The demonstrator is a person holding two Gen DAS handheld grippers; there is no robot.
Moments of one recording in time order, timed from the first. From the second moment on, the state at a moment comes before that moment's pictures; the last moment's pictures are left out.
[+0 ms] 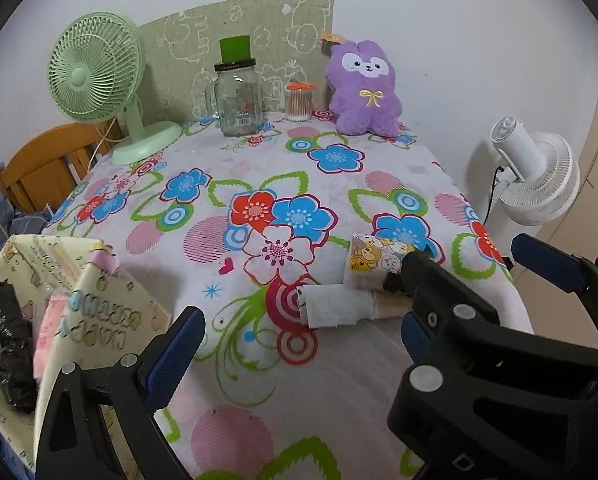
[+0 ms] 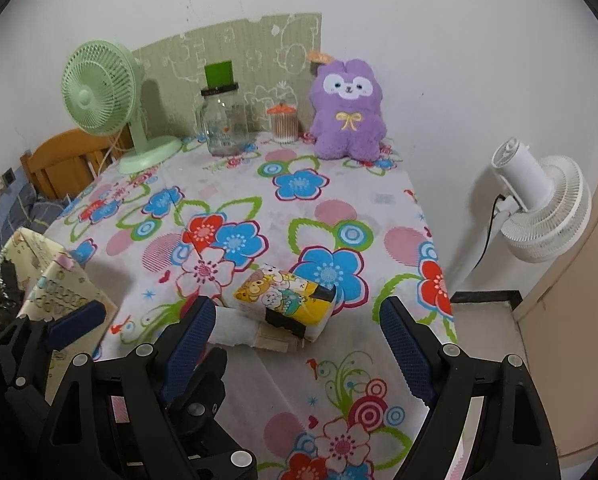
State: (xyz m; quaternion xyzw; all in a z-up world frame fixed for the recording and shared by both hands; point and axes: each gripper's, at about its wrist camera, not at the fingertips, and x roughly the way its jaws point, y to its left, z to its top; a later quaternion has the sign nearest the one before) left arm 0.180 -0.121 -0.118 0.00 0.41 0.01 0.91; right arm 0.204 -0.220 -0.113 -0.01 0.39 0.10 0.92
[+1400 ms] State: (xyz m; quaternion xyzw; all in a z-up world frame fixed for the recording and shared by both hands) left arm 0.218 -0.124 -0.167 0.02 0.47 0.00 0.88; right arm 0.254 -0.207 -0.174 -0.03 0.43 0.13 0.89
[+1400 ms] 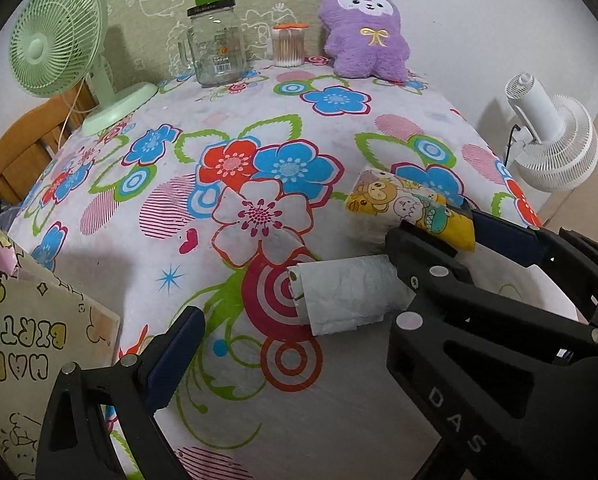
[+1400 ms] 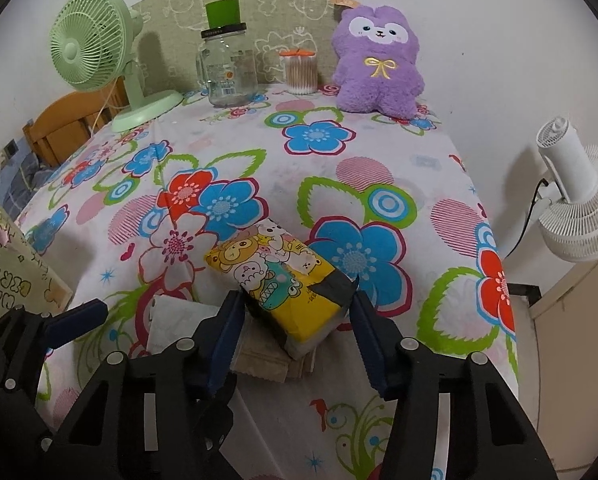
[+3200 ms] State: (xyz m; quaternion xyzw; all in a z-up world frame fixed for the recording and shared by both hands) left arm 0.181 -0.148 -0.156 0.05 0.45 -0.05 0.89; right arm 0.204 -0.237 -0.168 0.04 0.44 0.12 0.89
